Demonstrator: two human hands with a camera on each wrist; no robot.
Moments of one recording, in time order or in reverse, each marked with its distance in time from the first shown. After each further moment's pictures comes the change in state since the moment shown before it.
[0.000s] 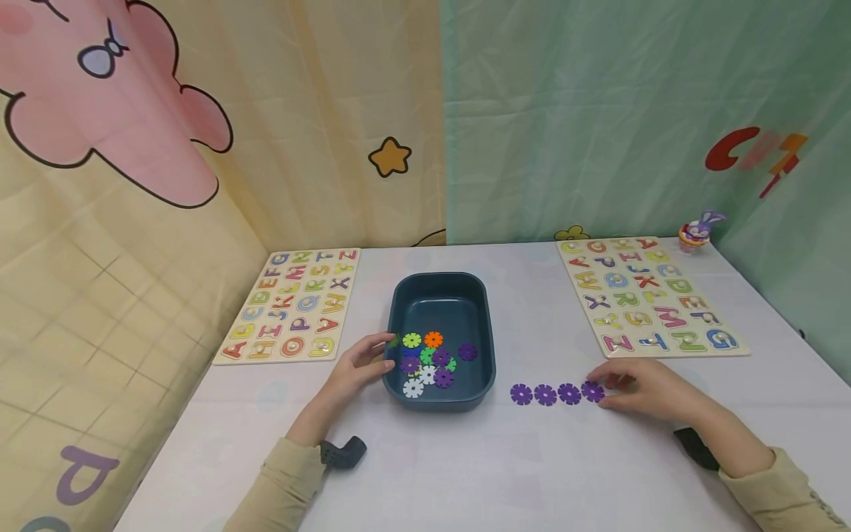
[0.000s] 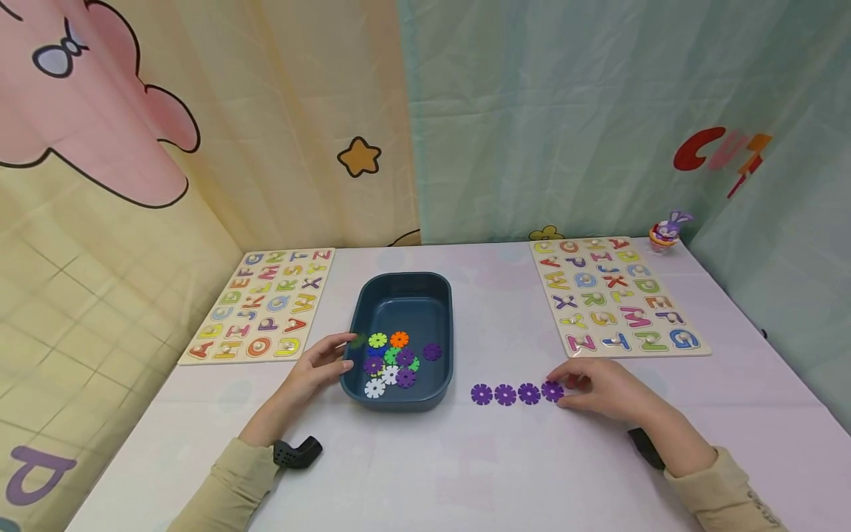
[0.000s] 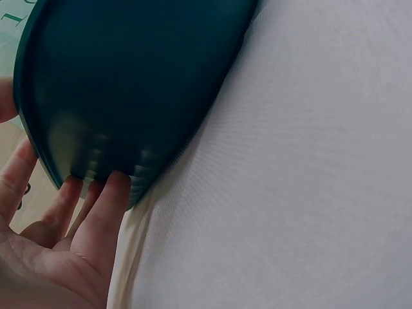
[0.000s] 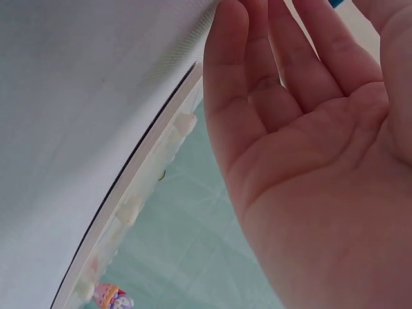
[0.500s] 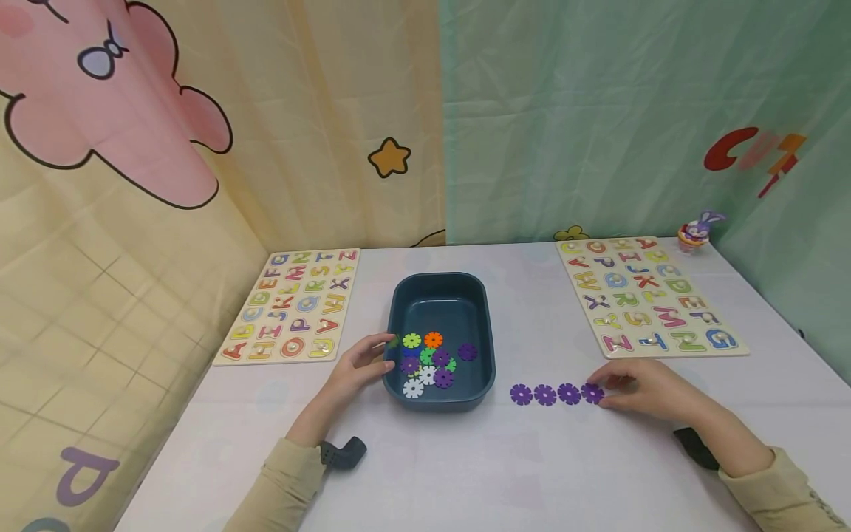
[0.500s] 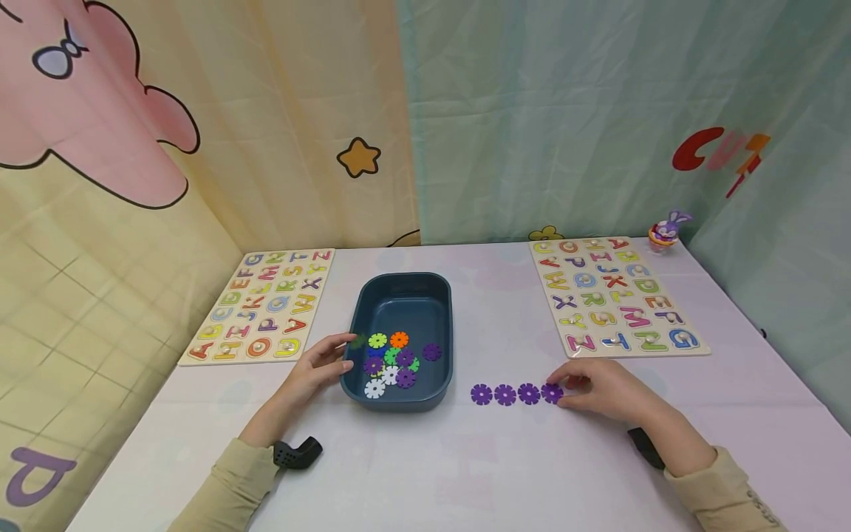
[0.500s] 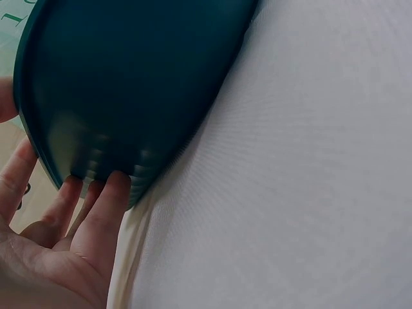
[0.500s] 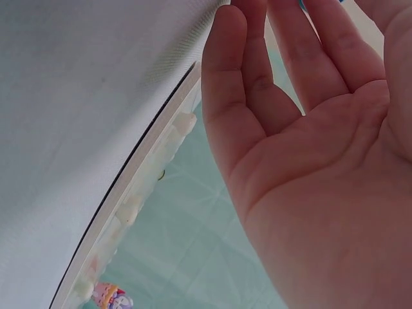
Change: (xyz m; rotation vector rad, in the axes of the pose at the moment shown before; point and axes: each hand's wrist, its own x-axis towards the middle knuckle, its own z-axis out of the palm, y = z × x) left_hand 0.000 0.000 0.001 -0.004 -0.001 0.011; right_hand 0.000 0.000 0.000 -0.002 -0.010 0.016
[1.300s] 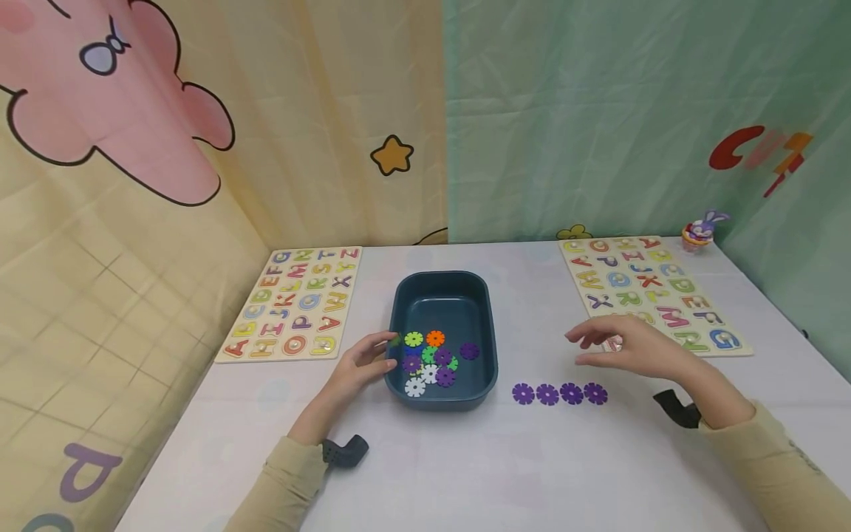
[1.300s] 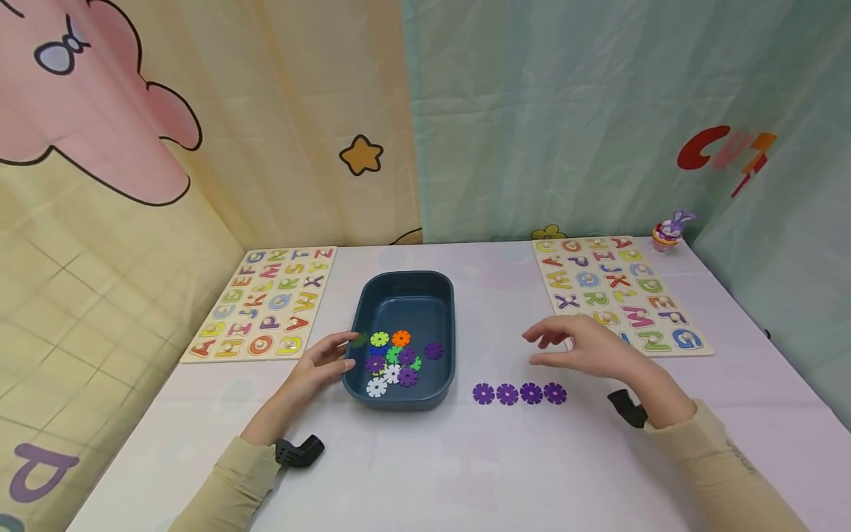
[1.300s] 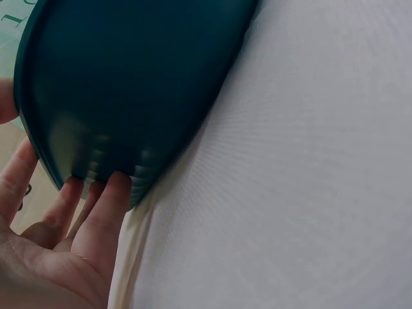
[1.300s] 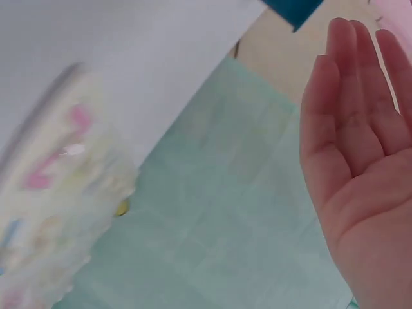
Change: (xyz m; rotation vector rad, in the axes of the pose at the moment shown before) left_hand -0.002 0.002 0.000 -0.027 -0.007 -0.016; right_hand 0.044 -0.031 -0.032 0.078 0.057 -0.163
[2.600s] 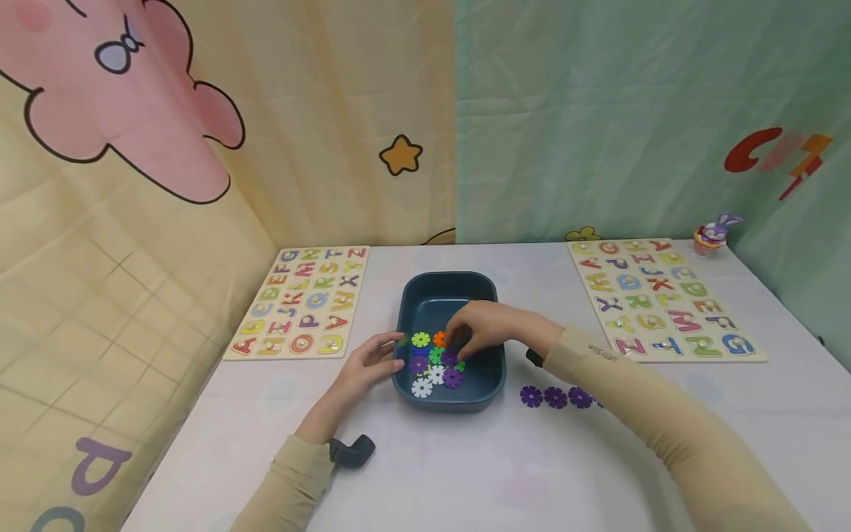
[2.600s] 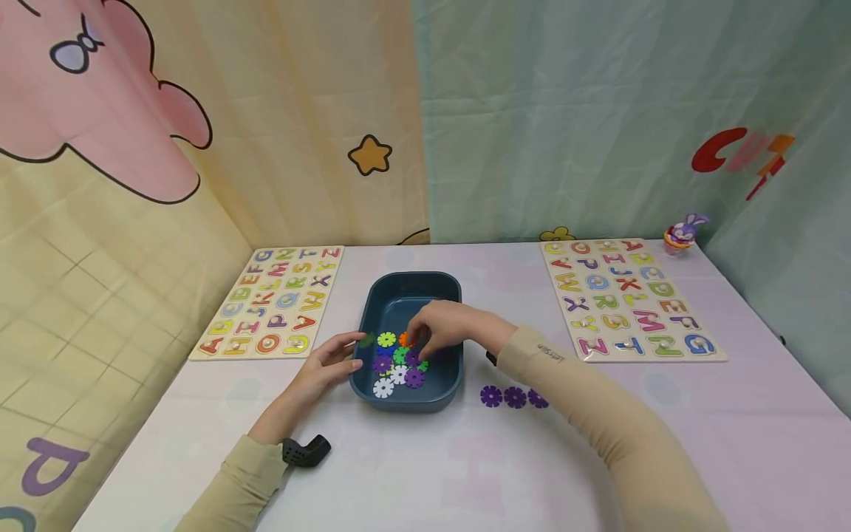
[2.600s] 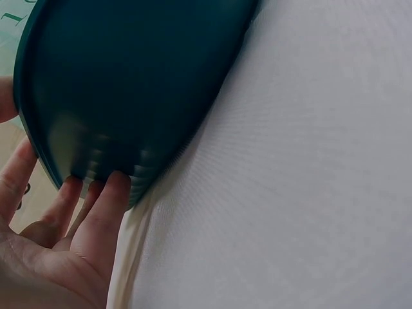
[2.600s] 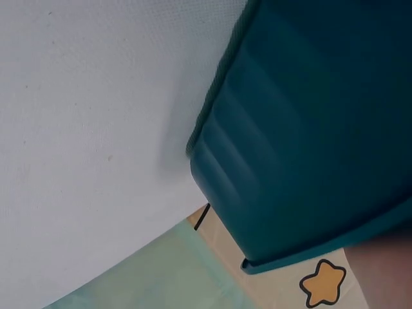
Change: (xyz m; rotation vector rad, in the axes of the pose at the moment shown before) left_hand 0.001 -0.002 0.001 0.007 0.009 0.010; right_hand 0.176 -0.063 0.089 -0.171 -0.483 -0.204
